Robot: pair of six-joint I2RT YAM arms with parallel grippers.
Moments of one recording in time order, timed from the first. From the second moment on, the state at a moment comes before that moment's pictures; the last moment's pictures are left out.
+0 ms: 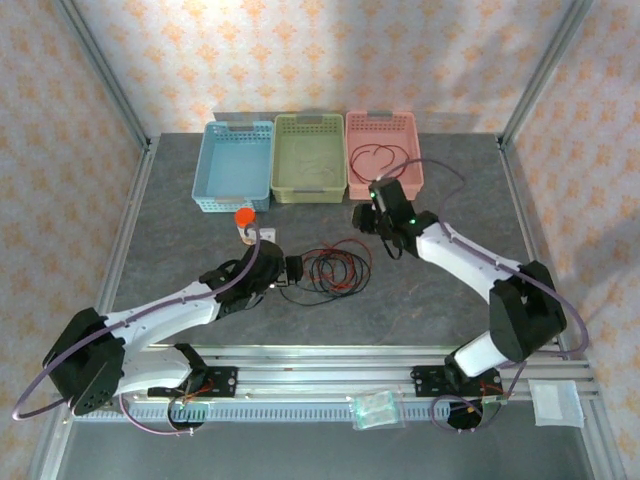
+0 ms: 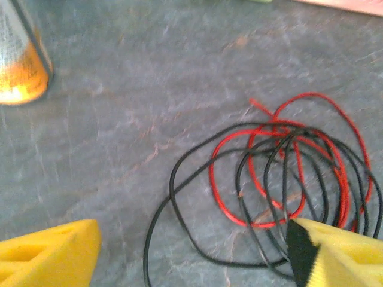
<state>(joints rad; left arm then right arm) -0.71 1.19 0.59 -0.21 -0.27 -0.68 0.55 1.49 1.02 -0.32 0.07 0.57</state>
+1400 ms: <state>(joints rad) -0.68 1.56 0.72 -0.30 -0.26 -0.64 0.75 1.46 0.90 -0.31 -0.04 0.68</state>
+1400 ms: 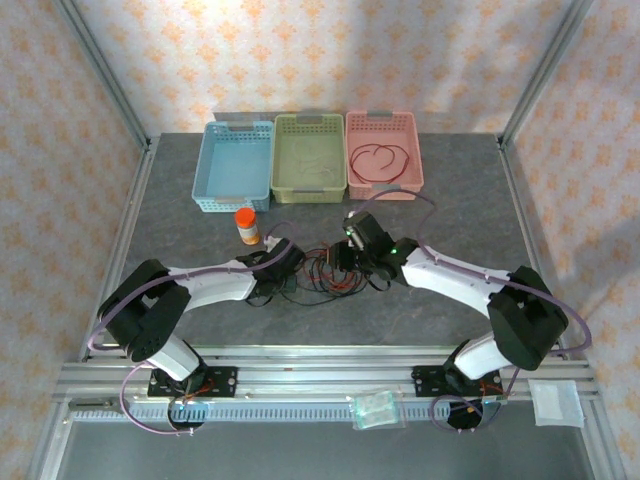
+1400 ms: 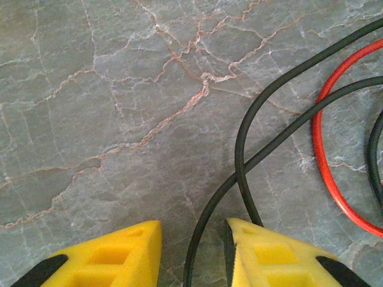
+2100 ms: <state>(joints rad) -0.76 1.30 0.70 -0.29 -0.28 -0.65 0.78 1.53 0.90 -0.18 -0.11 0.75</state>
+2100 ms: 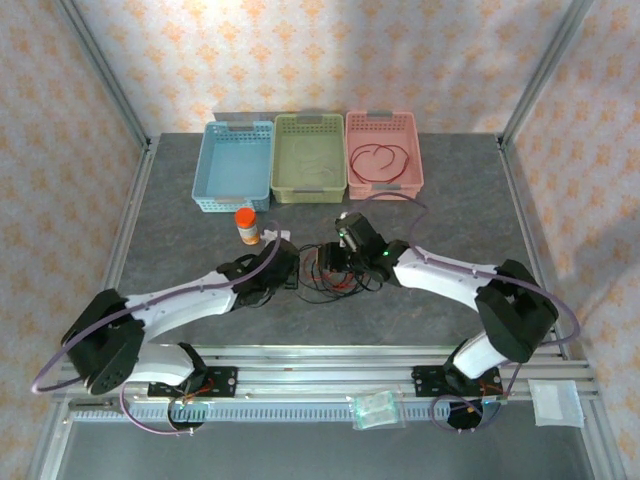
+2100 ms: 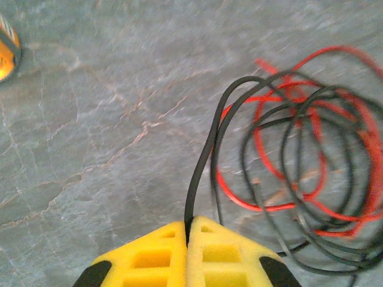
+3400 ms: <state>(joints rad) -0.77 1.02 1.13 -0.47 -0.26 -0.56 0.78 1.67 0.82 -0.04 0.02 0.93</state>
